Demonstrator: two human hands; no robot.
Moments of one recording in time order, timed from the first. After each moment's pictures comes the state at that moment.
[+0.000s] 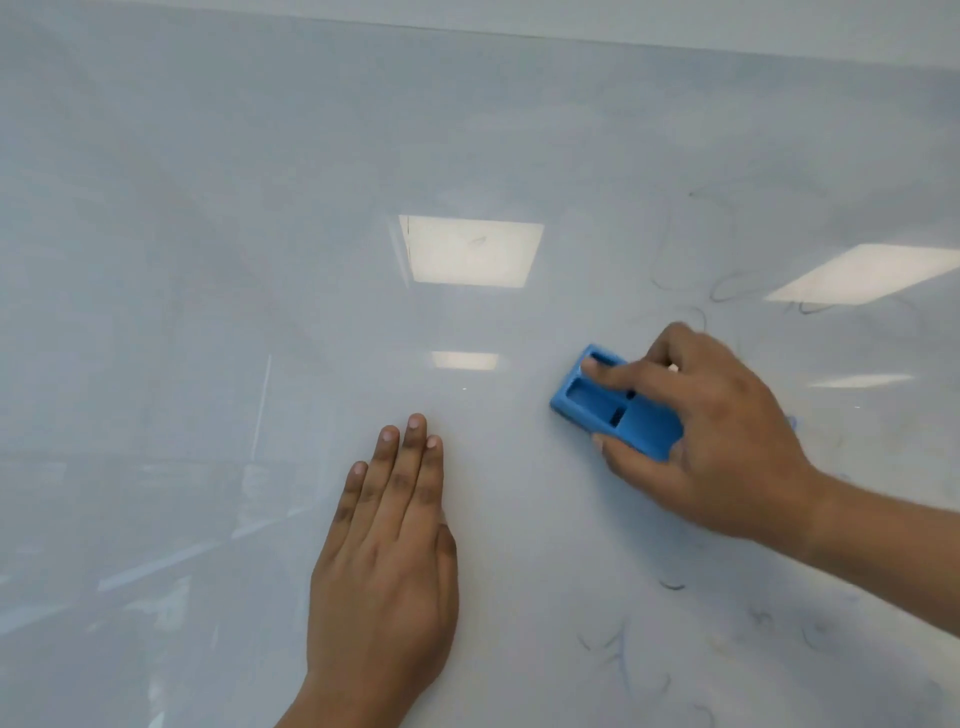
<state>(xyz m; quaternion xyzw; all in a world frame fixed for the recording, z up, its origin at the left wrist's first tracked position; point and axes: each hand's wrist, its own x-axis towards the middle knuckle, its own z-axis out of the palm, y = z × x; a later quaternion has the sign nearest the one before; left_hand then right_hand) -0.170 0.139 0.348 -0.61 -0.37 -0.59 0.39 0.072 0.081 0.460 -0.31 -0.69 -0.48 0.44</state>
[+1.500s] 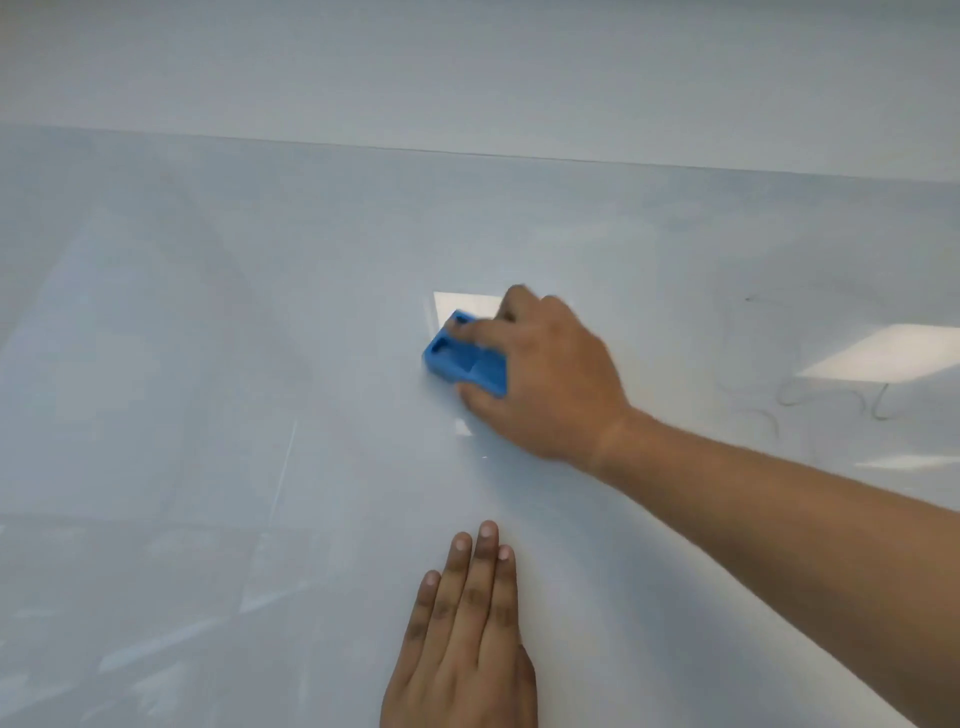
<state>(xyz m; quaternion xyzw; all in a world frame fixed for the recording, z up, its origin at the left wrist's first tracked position) -0.164 0.140 0.360 -0.52 -0.39 -0.60 0.47 -0.081 0.110 0.570 -0.25 -0.66 -0.53 0.46</state>
